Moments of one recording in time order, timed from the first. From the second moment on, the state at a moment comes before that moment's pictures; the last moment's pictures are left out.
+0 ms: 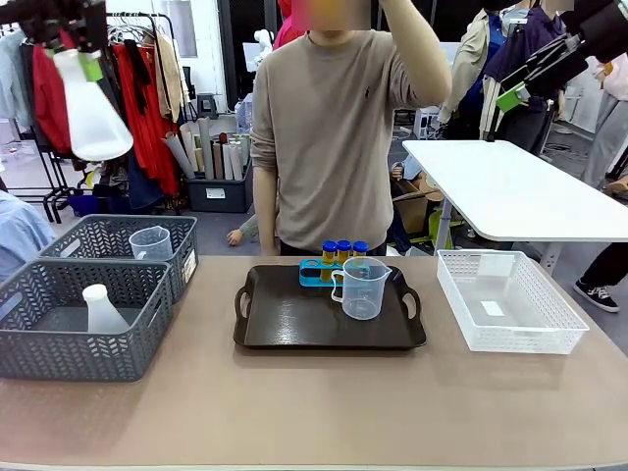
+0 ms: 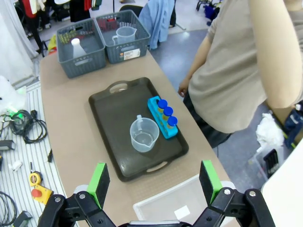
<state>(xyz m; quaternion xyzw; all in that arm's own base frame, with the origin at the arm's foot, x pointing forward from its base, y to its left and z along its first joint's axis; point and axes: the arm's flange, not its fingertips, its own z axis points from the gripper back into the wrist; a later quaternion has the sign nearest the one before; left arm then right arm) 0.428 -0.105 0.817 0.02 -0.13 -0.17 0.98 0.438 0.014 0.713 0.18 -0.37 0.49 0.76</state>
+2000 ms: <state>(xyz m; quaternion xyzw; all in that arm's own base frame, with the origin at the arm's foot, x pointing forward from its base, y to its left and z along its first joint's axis) 0.533 -0.246 0.718 -0.02 -0.05 -0.40 0.92 0.438 0.014 0.713 0.18 -0.37 0.49 0.76</state>
